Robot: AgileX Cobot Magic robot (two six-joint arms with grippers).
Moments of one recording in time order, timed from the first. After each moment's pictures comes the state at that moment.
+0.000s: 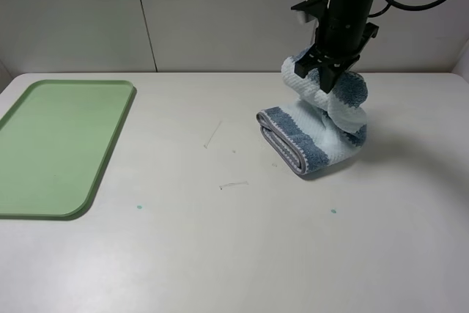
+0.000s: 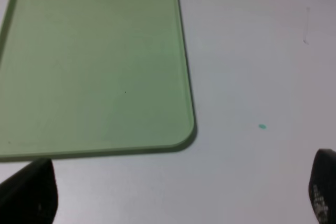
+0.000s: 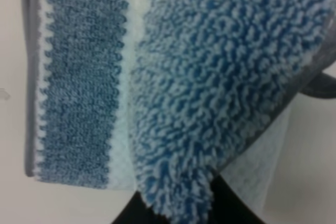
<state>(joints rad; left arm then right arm) -0.07 -0.01 -0.50 0.02 1.05 -0.04 0.39 2.07 -1.75 -0.08 1.22 -0.18</state>
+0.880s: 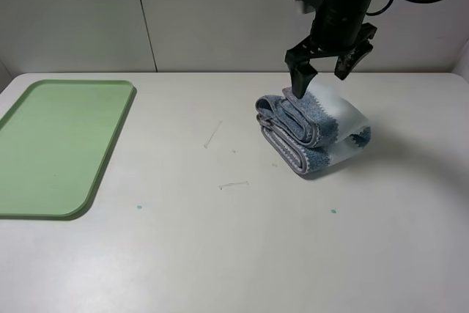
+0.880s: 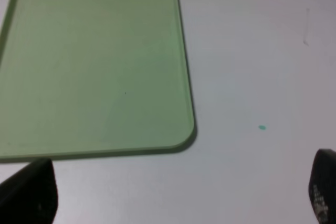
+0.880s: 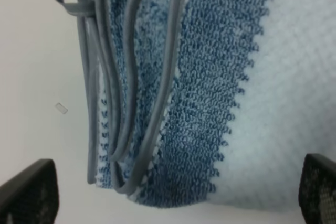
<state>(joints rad) -0.07 -0.01 -0.50 0.02 1.05 -0.04 0.39 2.03 -1.75 0.01 1.22 -0.13</state>
